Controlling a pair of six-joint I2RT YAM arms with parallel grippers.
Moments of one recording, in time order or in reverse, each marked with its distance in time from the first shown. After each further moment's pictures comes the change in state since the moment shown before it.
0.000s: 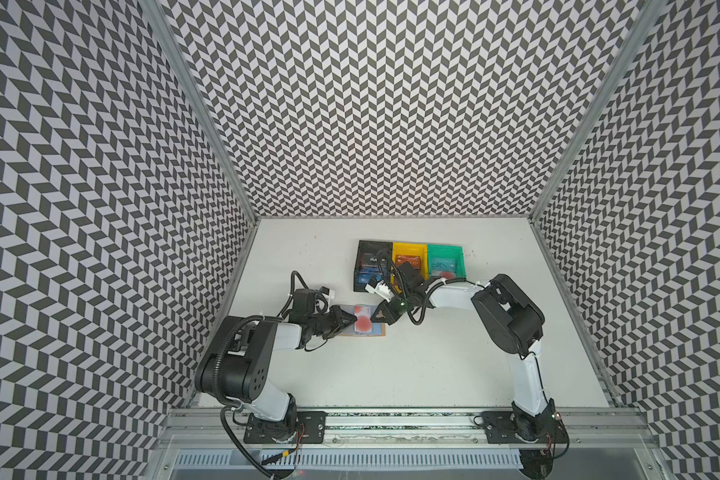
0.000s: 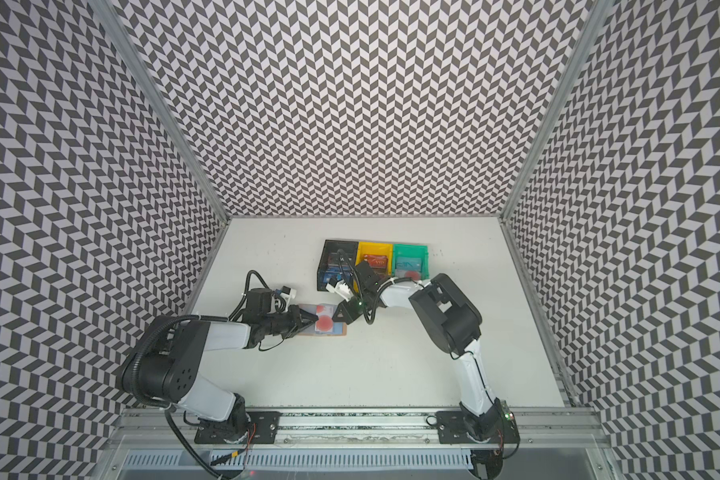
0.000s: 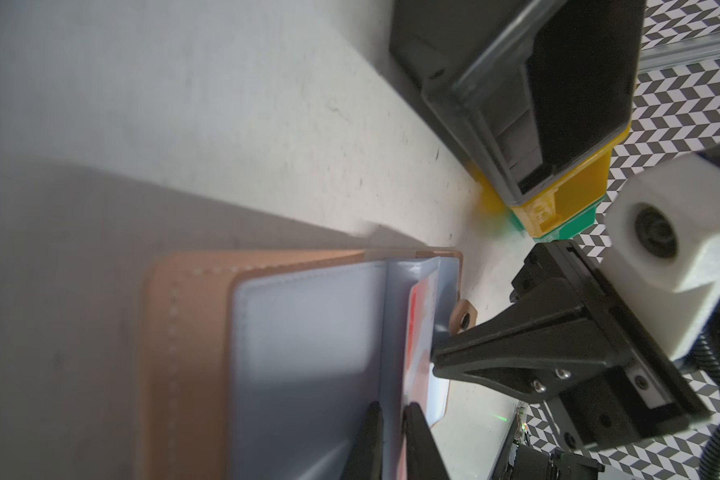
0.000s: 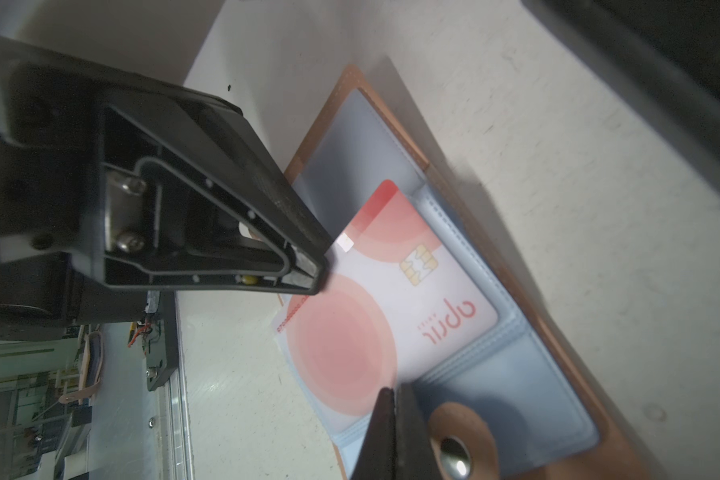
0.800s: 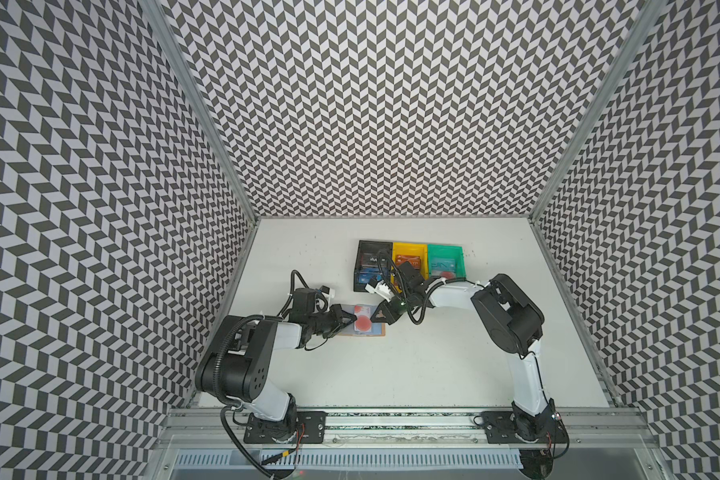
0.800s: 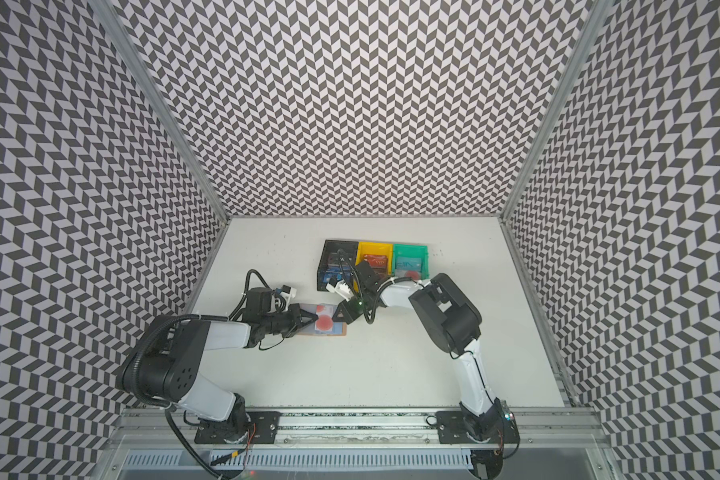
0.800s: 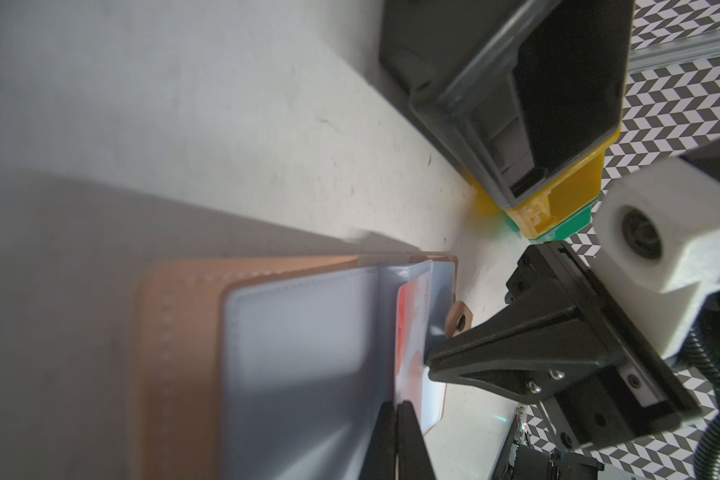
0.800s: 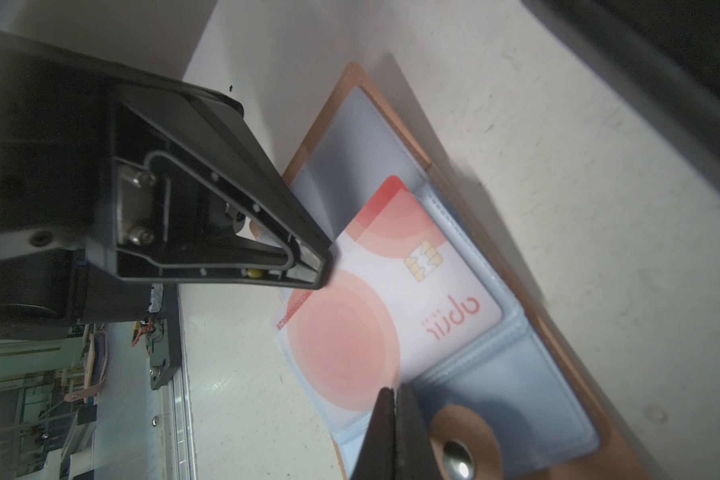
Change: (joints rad) left arm 0.017 0.000 0.000 0.006 0.001 0.008; right arm -0.003 0.004 0.004 -0.005 -0.008 0.000
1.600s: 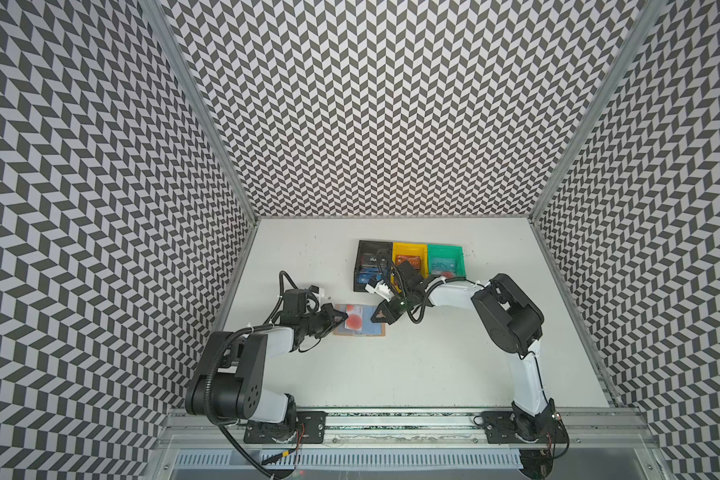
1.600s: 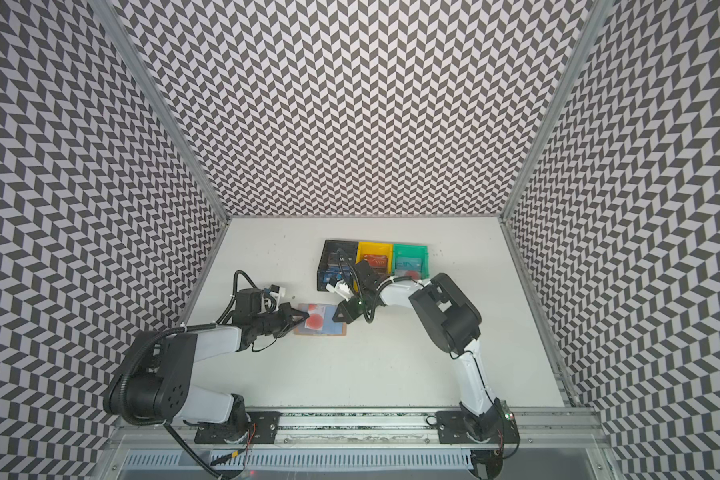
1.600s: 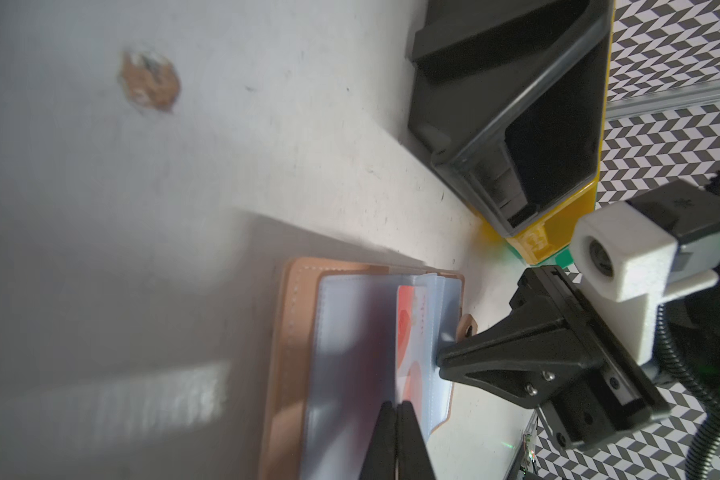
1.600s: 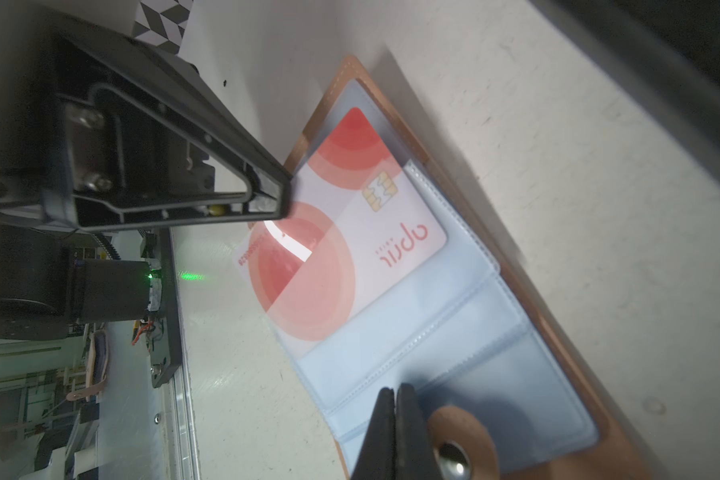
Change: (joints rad) left arm 0.070 -0.123 -0.021 -0.098 -0.046 0.023; right arm 0.000 0.000 0.020 -0.043 0.009 -0.005
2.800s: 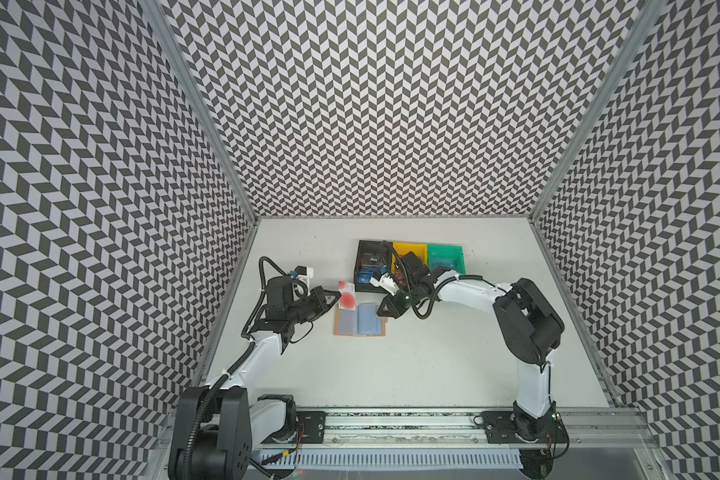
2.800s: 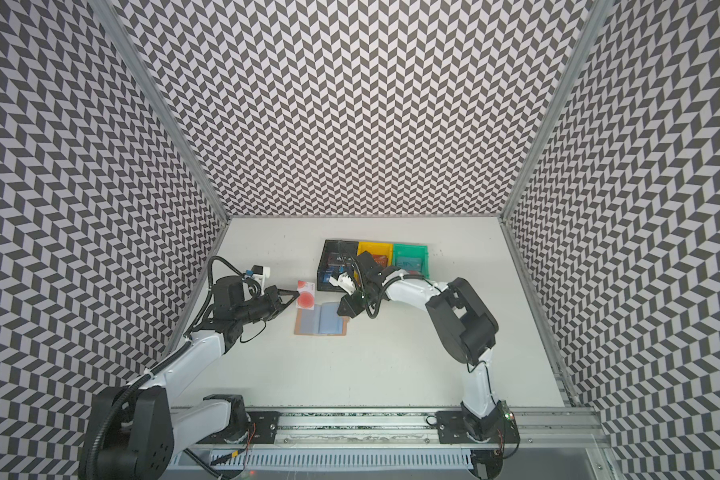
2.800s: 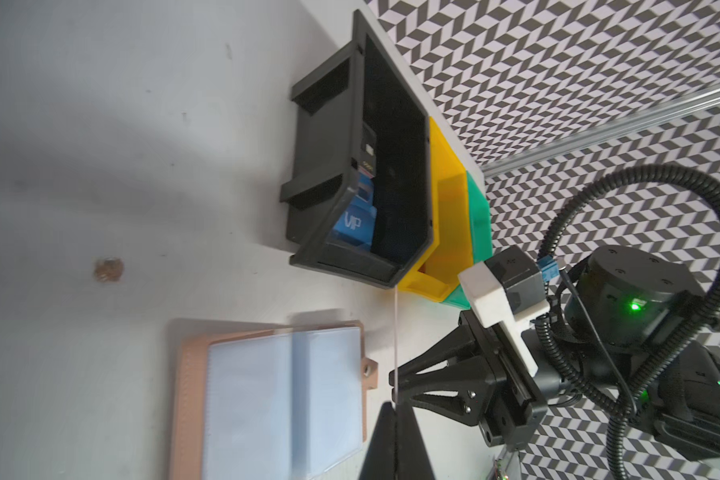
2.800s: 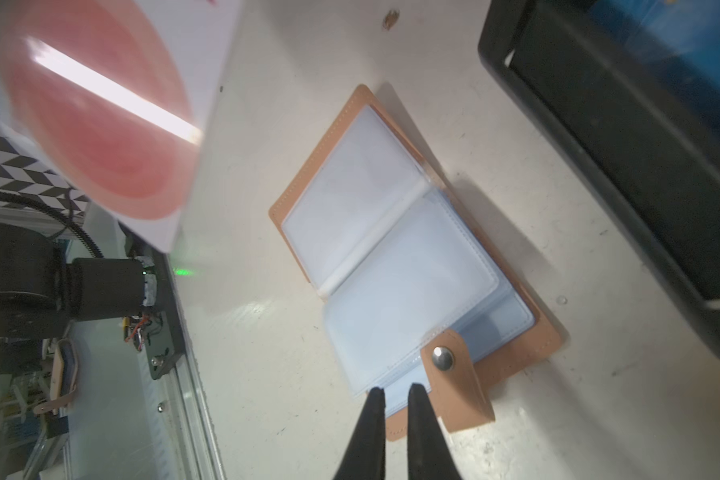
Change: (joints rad) left arm 0.039 -0.291 0.079 -0.082 0.061 -0.049; right arm -0.010 -0.171 0.033 -0.190 0.107 -0.017
